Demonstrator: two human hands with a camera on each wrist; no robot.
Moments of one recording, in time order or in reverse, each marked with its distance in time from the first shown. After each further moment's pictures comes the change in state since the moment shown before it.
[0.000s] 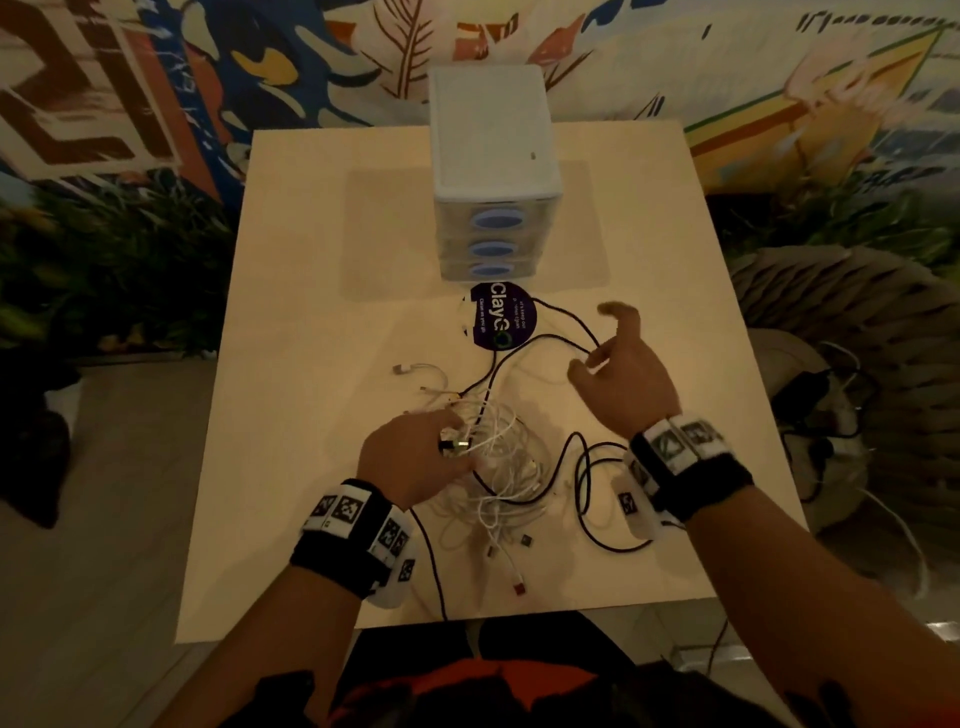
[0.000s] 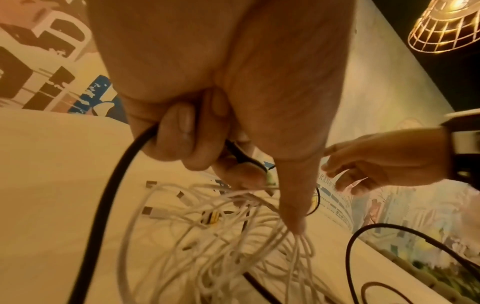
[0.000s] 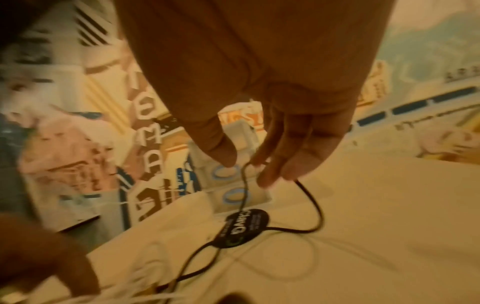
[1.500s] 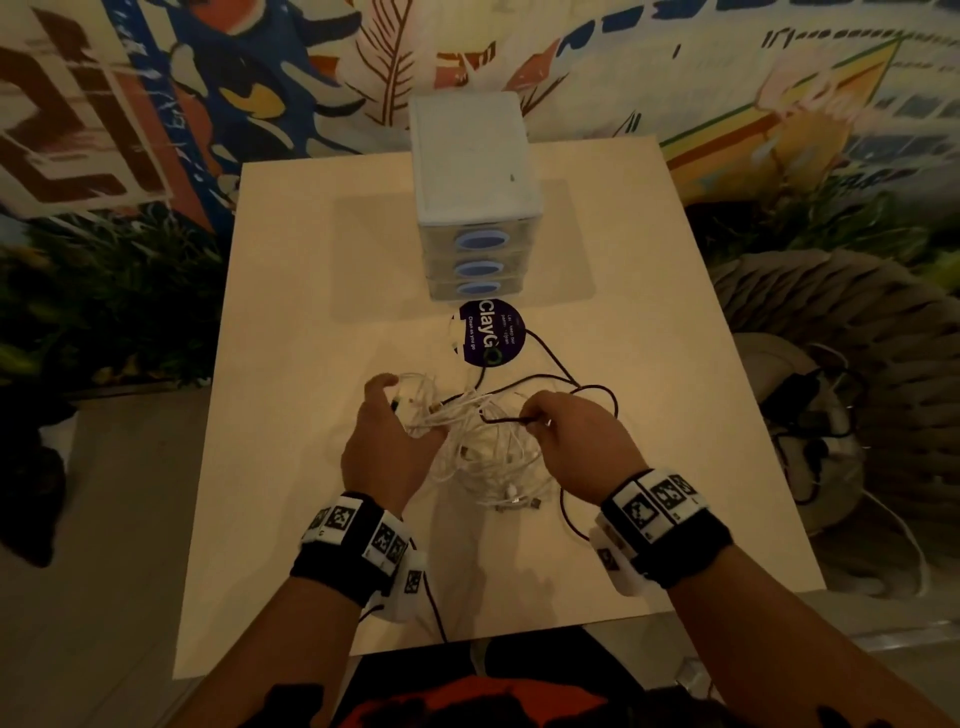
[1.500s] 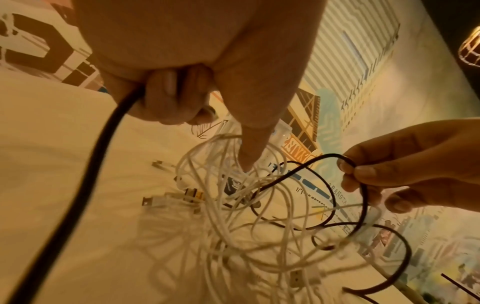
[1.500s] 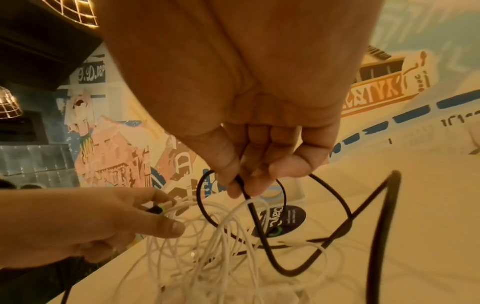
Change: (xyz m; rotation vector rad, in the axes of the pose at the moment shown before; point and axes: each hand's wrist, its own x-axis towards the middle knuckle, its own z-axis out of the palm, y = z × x) left_hand 0.011 -0.002 -0.004 -0.463 0.381 -0.230; right_hand -0.045 -0.023 0.016 -0.187 -0.246 -0.186
